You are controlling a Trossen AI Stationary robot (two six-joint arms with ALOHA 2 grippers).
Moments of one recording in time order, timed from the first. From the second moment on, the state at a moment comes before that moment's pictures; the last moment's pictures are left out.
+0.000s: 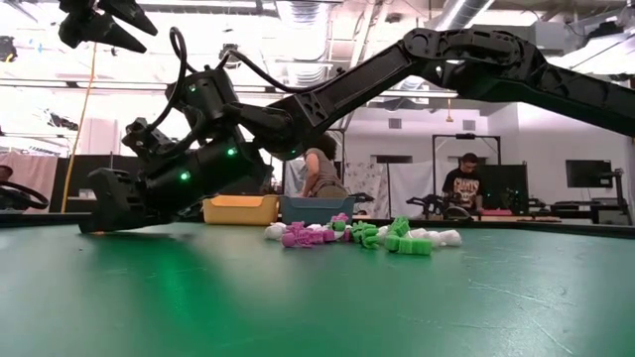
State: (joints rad) left arm -0.16 0.51 0.86 -0.80 -0.81 -0.54; right arm -0.01 2.74 2.25 0.13 0.00 -0.03
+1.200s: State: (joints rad) left arm -0.16 0.51 0.86 -0.80 -0.81 -0.54; right arm -0.03 2.74 2.36 0.11 0.00 0.08
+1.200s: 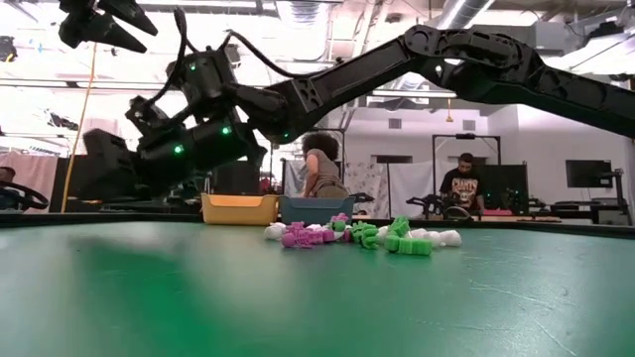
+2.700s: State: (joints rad) left arm -0.16 0.51 0.86 -0.80 -0.80 -0.44; right arm -0.34 2.40 2.34 -0.50 0.02 -0.10
